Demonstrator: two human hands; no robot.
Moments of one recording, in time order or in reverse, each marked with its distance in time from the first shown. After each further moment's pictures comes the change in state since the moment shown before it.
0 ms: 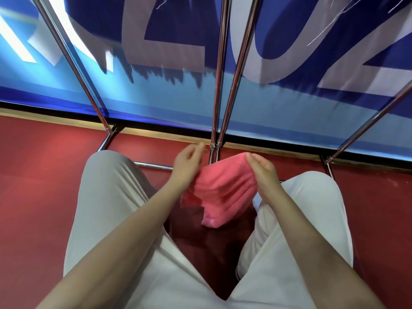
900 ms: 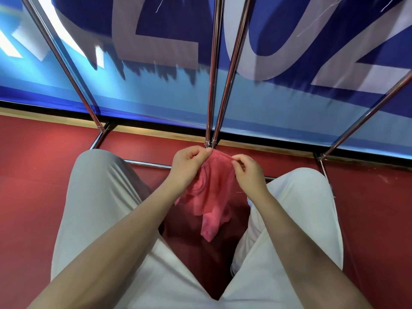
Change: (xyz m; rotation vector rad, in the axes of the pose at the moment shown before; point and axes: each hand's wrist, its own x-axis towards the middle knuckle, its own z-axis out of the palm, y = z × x) left_hand -0.015 0.020 0.007 -0.077 -0.098 0.081; right_hand 0.010 0.020 0.004 -0.701 0.043 -0.282
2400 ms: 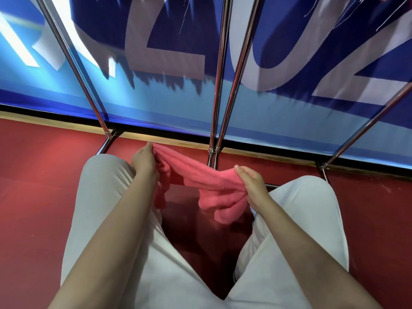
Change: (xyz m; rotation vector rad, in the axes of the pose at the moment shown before) left_hand 0.039 -0.022 -0.082 -0.517 0.713 -0.431; right_hand -0.014 0.000 0.008 0.728 -0.116 0.299
